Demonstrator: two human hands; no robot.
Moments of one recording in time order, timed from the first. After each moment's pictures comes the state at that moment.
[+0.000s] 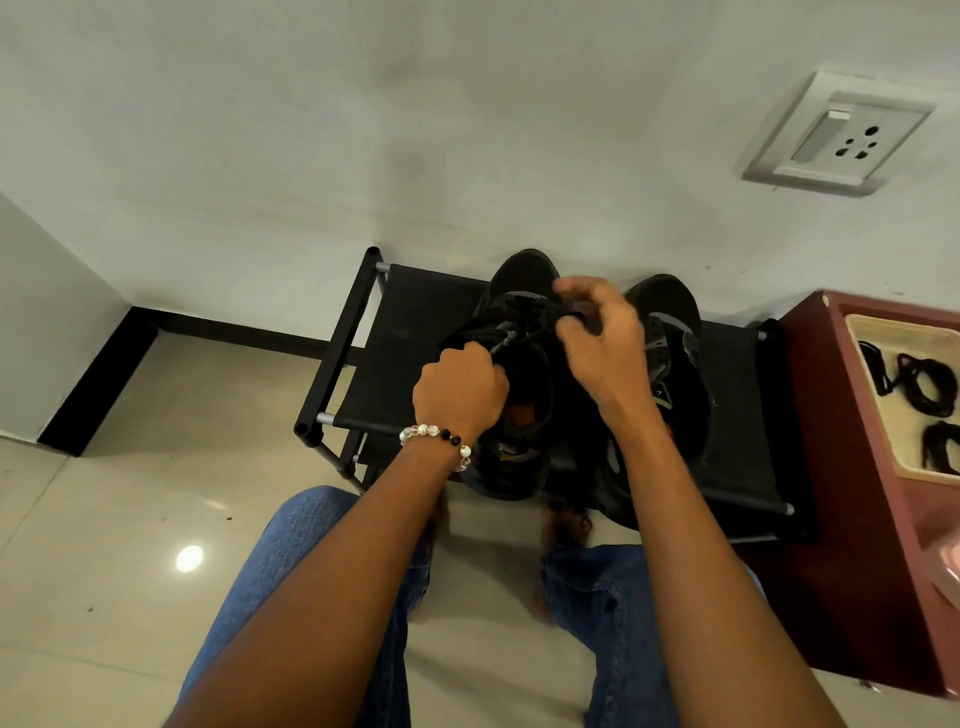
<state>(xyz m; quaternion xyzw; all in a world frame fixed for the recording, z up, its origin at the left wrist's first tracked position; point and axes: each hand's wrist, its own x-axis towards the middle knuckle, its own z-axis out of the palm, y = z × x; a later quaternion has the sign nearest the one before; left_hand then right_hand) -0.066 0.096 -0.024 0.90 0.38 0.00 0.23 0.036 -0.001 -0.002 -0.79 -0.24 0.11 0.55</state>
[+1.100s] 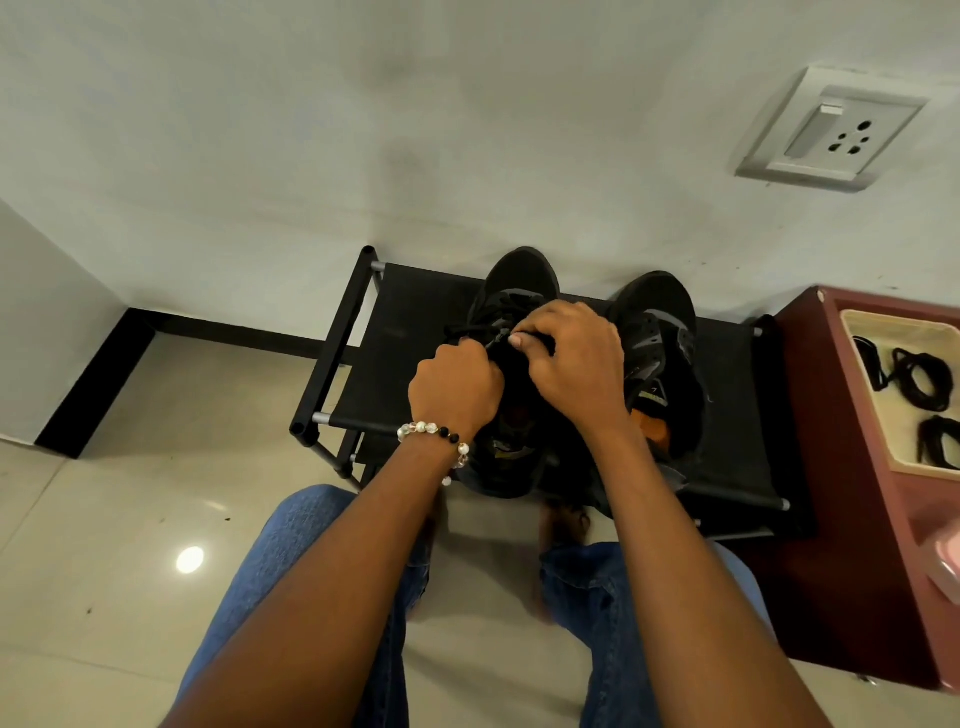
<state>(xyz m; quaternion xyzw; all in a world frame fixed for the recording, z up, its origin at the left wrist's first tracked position) -0.063 0.096 -0.028 0.90 0.38 0.03 0.22 0.028 0.003 -0.015 -0.84 -0.42 -0.04 0.32</state>
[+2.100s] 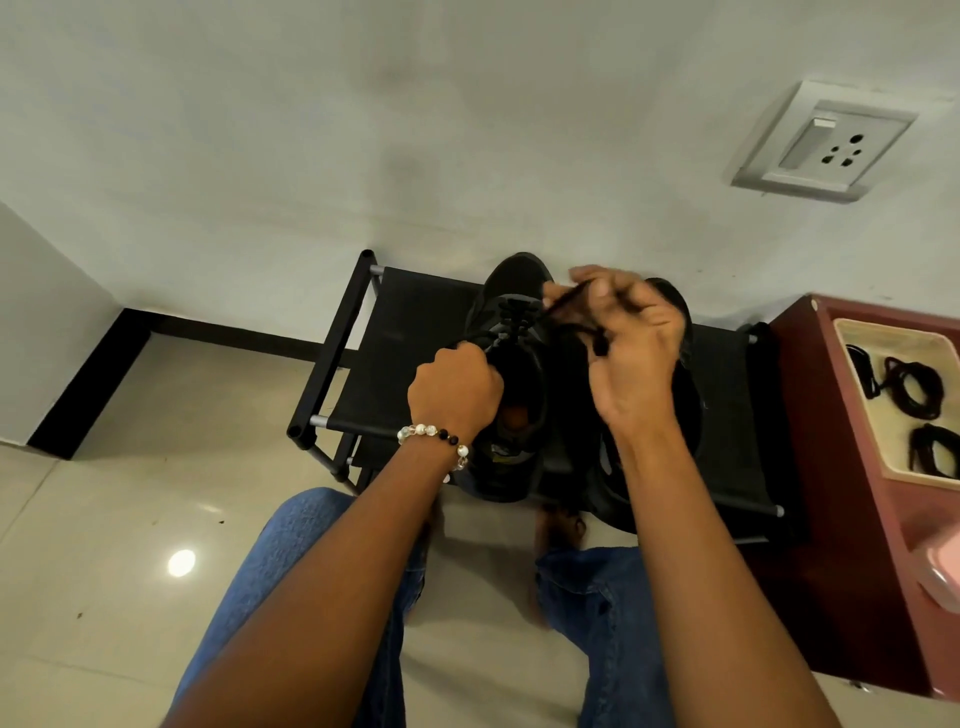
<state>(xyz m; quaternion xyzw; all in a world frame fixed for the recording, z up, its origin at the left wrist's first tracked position) -0.062 0.094 -0.022 0.89 0.39 0.02 0.23 0.032 -0.011 0.017 -0.51 -0.18 0.19 0.82</state>
